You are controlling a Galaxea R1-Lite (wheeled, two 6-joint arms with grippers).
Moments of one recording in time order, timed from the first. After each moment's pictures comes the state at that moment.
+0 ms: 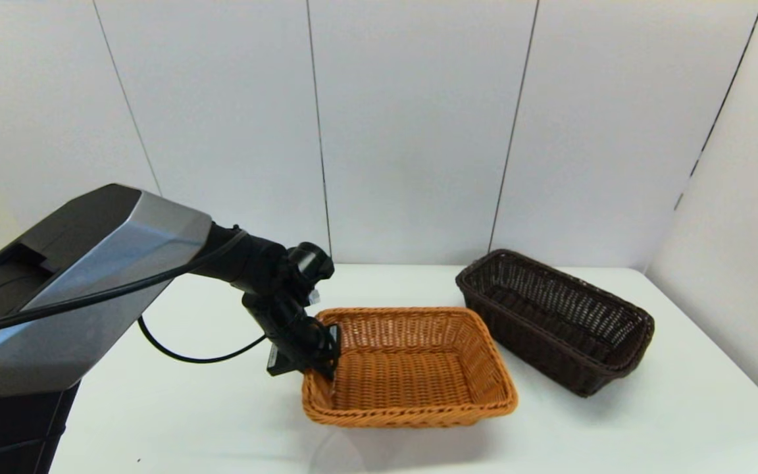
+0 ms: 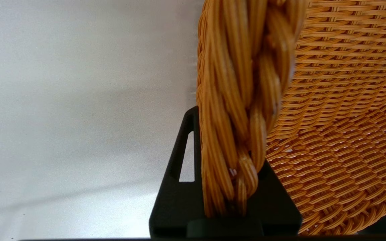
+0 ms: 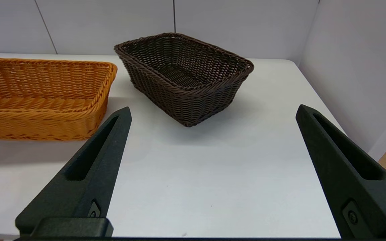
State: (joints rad) left arm -0.45 2.31 -1.51 0.57 -0.28 -0.57; right arm -0.01 0.00 0.00 0.00 0.01 -0.01
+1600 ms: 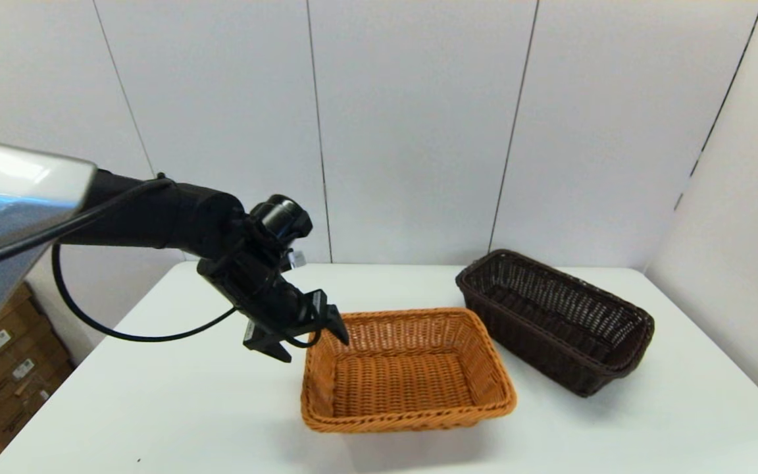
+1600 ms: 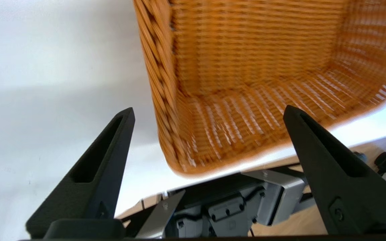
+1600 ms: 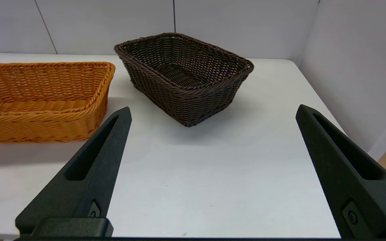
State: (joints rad) left arm -0.45 2.07 -1.49 0.65 -0.29 -0.55; right arm -0.01 0.00 0.00 0.00 0.01 -0.01
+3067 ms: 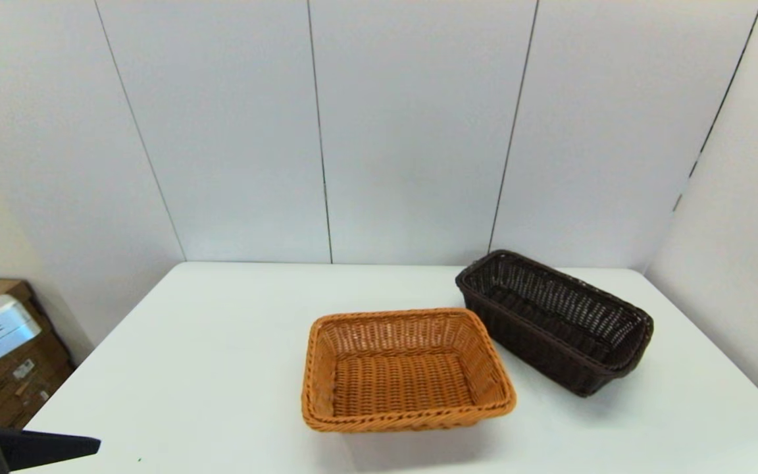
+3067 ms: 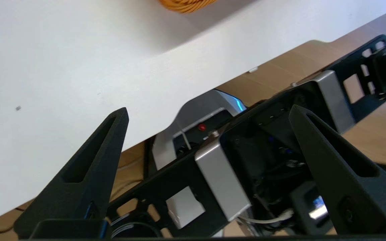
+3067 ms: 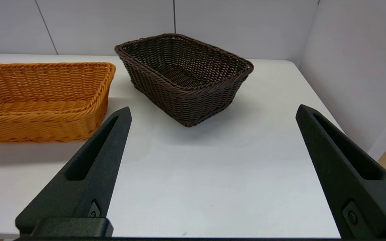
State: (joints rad) left arm -0.45 0.99 -0.81 0.64 -0.26 -0.19; right arm -0.01 0.00 0.00 0.00 0.01 -0.01
